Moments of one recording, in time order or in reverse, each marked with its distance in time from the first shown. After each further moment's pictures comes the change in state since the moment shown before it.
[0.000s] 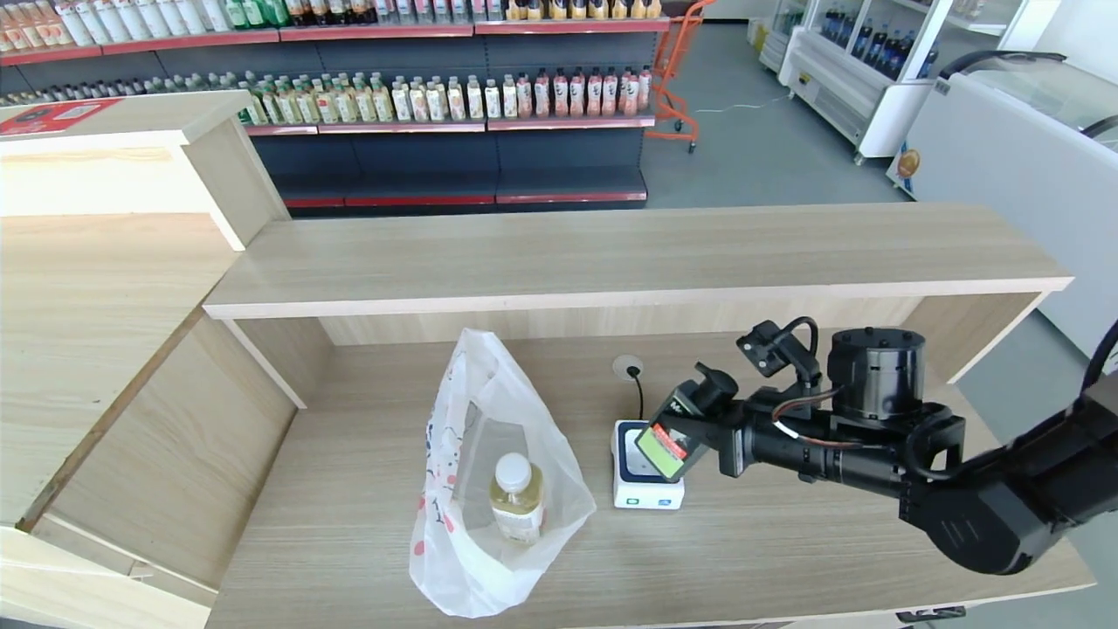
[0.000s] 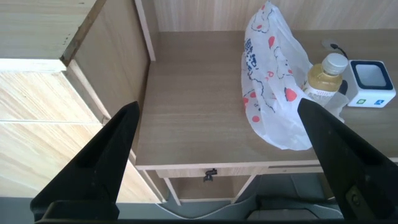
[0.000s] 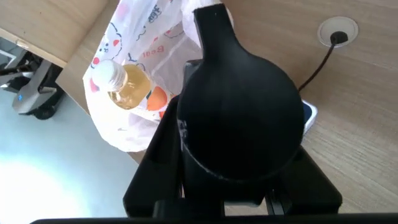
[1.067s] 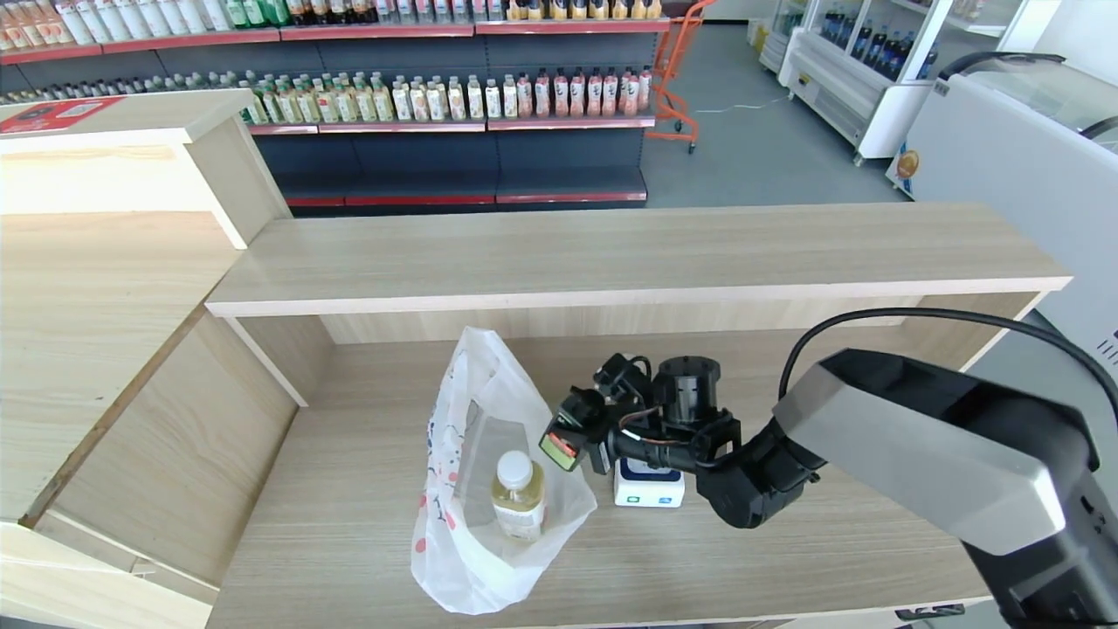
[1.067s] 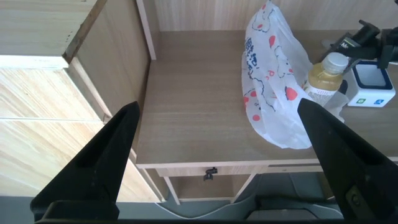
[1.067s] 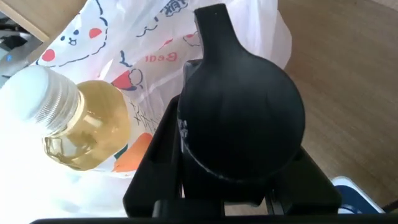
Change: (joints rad) left arm -0.001 0.000 0.000 0.000 0.000 0.000; right arm 0.132 0.550 -0.564 -0.031 0.034 -0.162
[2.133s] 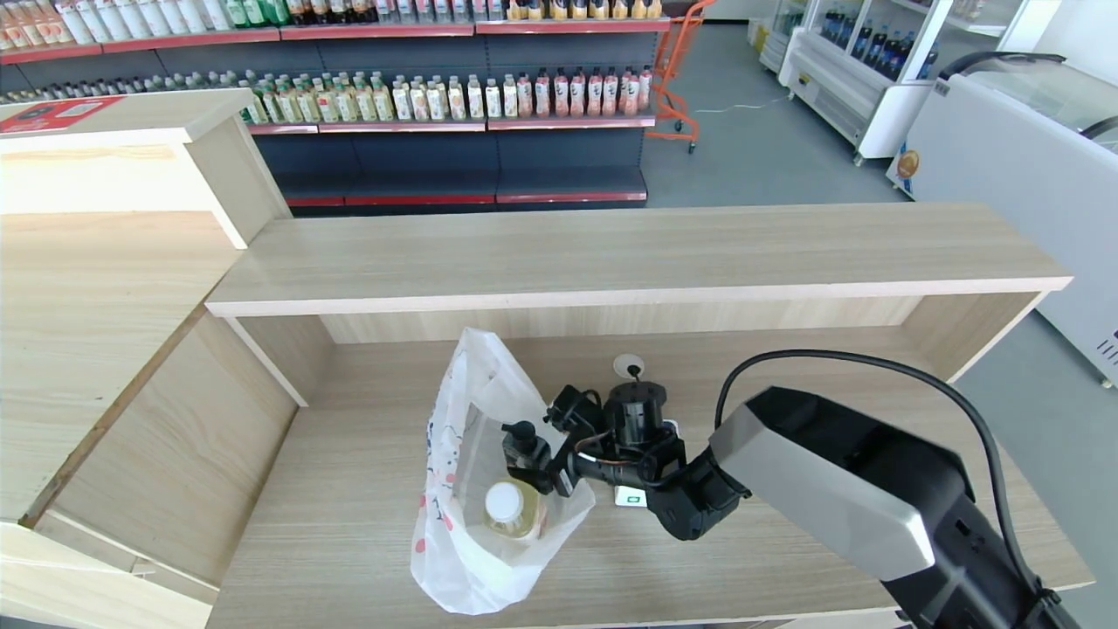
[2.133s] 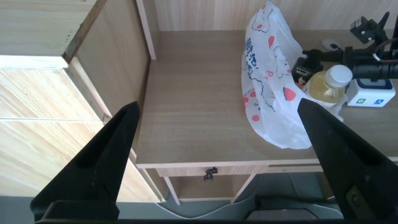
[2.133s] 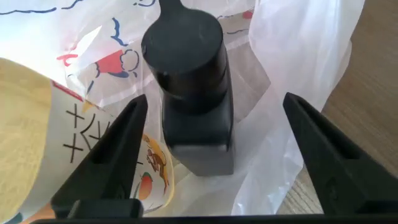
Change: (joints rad) left arm 0.000 0.000 0.000 0.000 0.000 0.000; right arm 0.060 0.192 -0.238 0.062 0.000 -0.092
